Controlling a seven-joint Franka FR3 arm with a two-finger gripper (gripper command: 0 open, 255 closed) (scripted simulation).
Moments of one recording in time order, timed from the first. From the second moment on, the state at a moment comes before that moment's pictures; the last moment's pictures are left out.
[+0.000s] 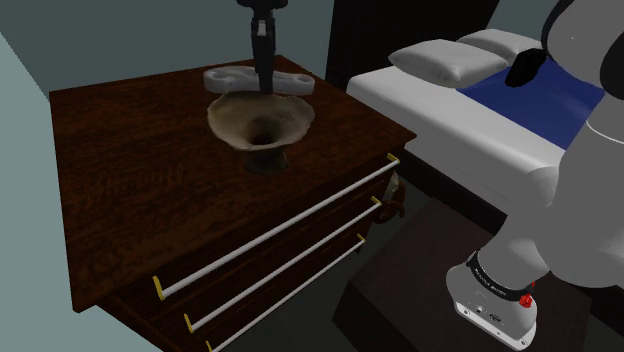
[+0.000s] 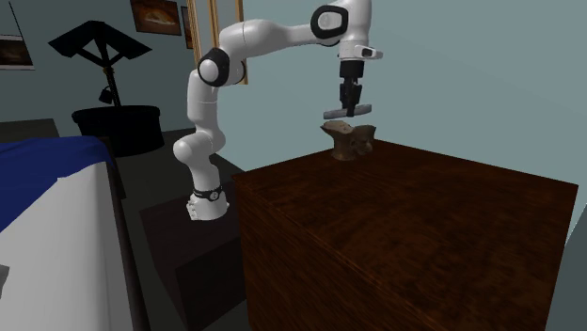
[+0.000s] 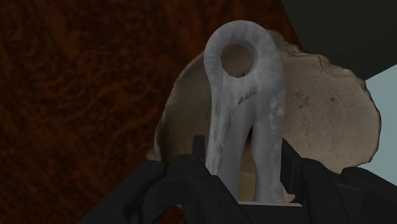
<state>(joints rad) 0.47 0.20 0.12 -1.25 -0.04 1.43 -0.34</state>
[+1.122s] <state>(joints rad) 0.47 0.20 0.13 -1.24 -0.04 1.43 -0.34</state>
